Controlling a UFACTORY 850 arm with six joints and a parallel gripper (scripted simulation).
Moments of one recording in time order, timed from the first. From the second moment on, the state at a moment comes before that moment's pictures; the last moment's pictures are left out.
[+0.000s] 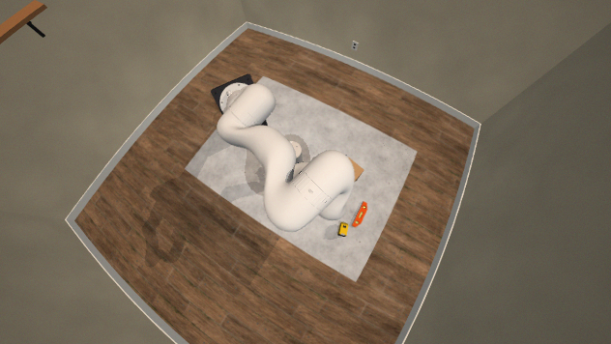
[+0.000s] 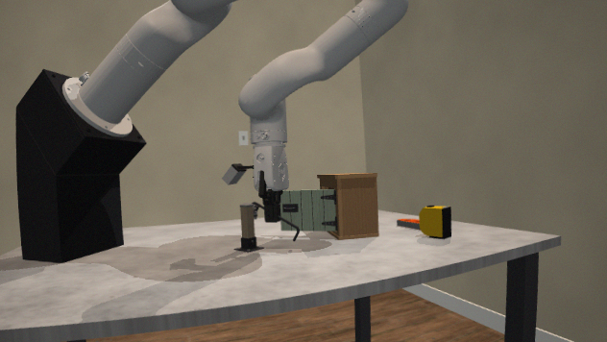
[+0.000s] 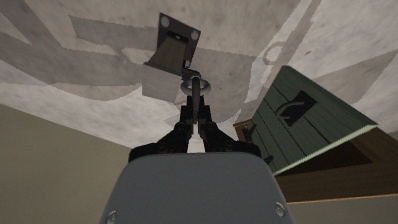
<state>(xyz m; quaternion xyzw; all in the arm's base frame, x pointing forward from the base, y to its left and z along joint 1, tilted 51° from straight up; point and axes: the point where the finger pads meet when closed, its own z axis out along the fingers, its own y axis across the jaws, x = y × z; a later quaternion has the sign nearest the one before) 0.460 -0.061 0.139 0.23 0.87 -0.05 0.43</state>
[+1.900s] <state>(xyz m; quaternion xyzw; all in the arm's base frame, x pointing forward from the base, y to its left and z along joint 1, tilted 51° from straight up) 0.449 -0.057 0.152 0.23 0.87 -0.05 0.43</state>
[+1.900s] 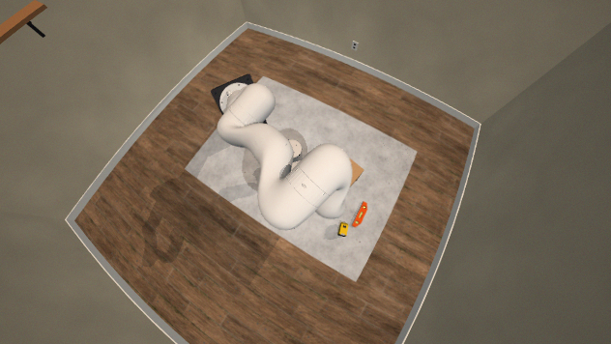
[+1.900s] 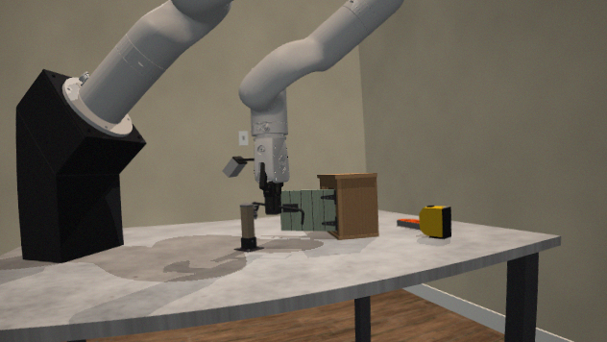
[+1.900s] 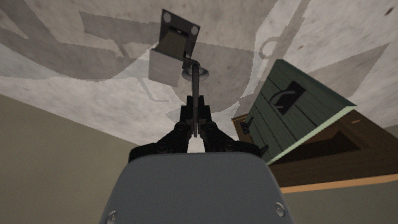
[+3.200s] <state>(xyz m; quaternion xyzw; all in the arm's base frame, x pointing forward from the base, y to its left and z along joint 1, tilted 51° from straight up) 0.439 -0.052 0.158 0.23 0.87 -0.05 0.43</state>
